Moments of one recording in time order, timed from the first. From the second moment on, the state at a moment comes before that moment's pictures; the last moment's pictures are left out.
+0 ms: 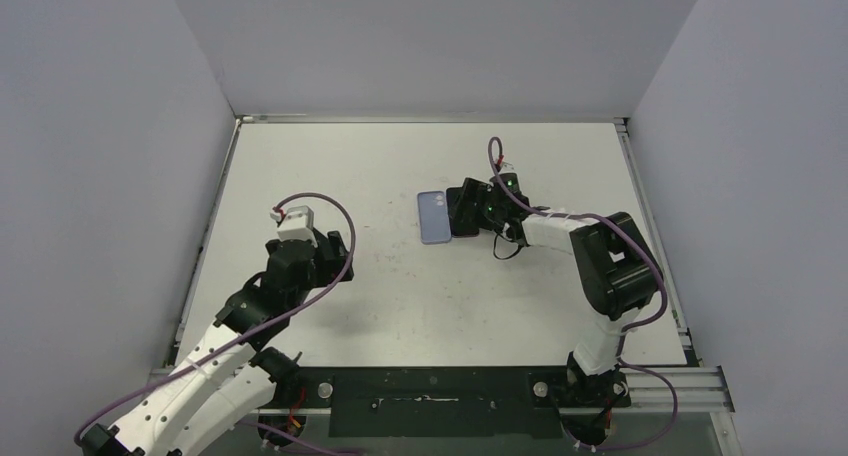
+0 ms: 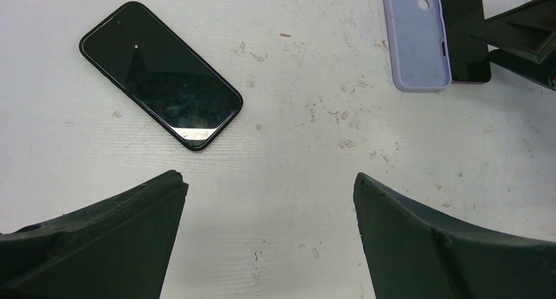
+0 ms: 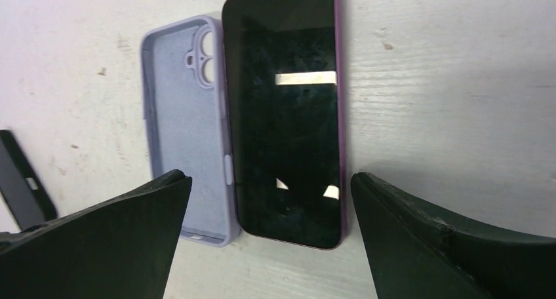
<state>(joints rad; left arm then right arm) -0.58 0.66 0.59 -0.50 -0.38 -0.54 0.41 1.82 0.94 0.19 -0.11 0.63</state>
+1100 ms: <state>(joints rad) -0.33 1.33 0.80 -0.59 -0.48 -0.94 0.41 0.86 0.74 -0.18 -0.02 0.27</state>
